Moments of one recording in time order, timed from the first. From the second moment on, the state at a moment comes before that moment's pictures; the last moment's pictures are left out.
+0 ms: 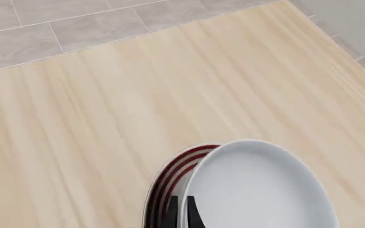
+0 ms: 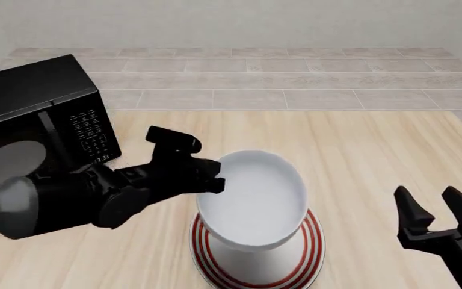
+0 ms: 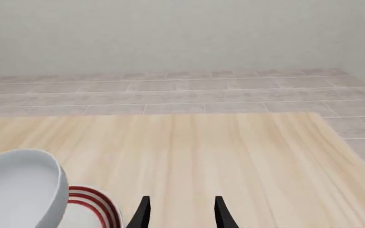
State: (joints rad) left arm -0.67 1.52 -0.77 -0.15 -0.28; right arm 0.02 0.65 0.00 -0.52 0.03
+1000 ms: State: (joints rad) left arm -0.70 1.75 -0.75 -0.30 -0.28; right arm 0.00 0.59 0.00 -0.47 0.04
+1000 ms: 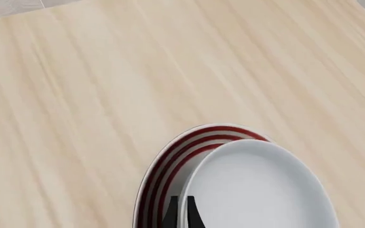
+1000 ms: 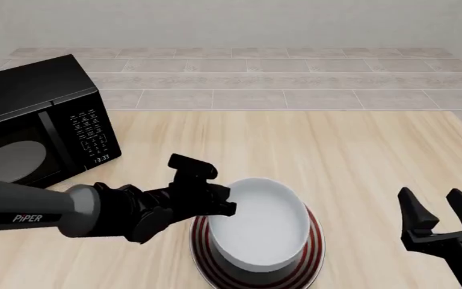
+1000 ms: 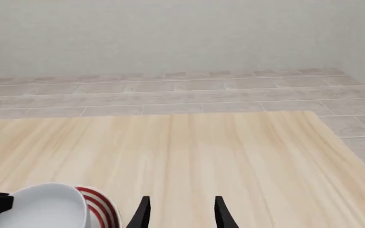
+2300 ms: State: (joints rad) left arm -0.74 1.63 -0.73 -0.30 -0.26; right arm 0.00 0.60 0.00 -0.48 0.04
